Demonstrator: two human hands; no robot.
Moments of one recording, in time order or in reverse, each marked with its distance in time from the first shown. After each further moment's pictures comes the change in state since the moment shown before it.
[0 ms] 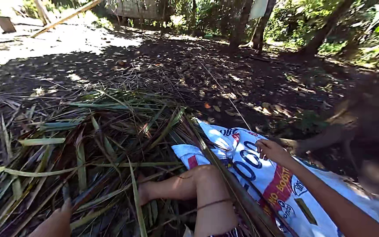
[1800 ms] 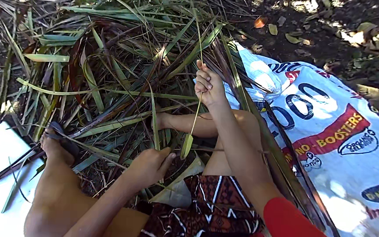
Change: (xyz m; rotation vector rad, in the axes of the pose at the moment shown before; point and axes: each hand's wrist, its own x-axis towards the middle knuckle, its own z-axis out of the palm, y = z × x) left_hand -0.005 0.114 0.106 -0.279 0.035 0.938; right_hand -0.009 -0.204 0.245 1.800 -0.601 0.078
